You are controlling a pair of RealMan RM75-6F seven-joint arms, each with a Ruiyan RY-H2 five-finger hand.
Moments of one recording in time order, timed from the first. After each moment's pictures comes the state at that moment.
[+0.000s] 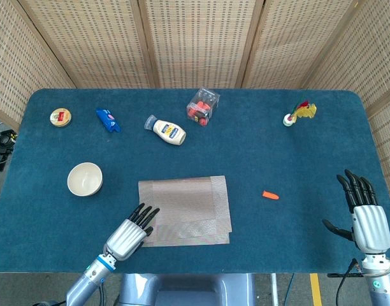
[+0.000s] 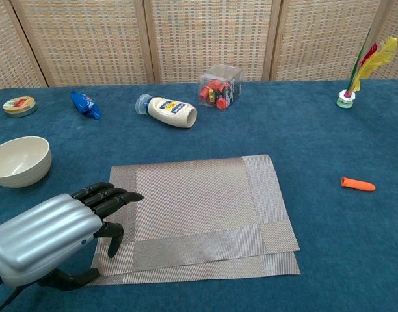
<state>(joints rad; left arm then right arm) -0.36 -1.72 0.10 -1.39 1.67 1.17 0.52 0.10 -1.21 0.09 -1.51 -1.58 1.59 0.16</state>
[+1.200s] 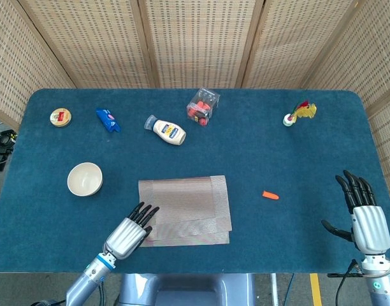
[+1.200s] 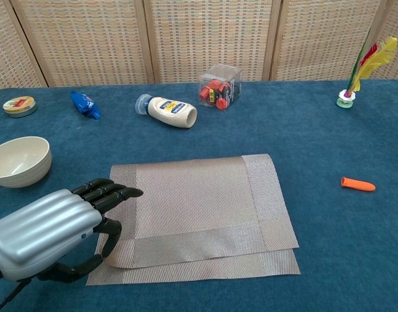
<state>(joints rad) -0.37 -1.71 0.10 -1.41 1.65 1.17 0.52 0.10 -1.20 0.08 -1.52 -1.59 1.59 0.18</state>
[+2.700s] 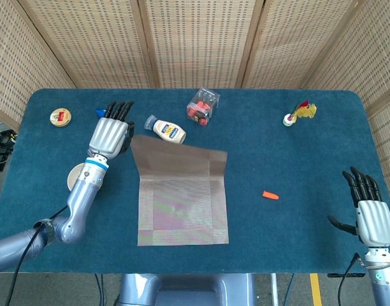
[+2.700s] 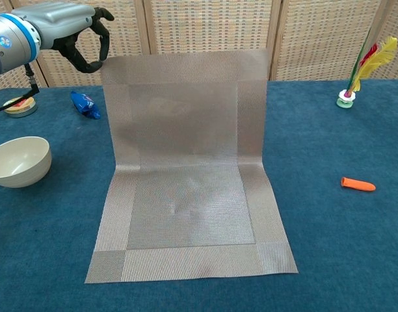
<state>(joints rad) -0.81 -1.50 -0.43 -1.37 0.99 0.92 0.62 0.12 -1.22 0.11 -1.46 -1.51 1.51 0.19</state>
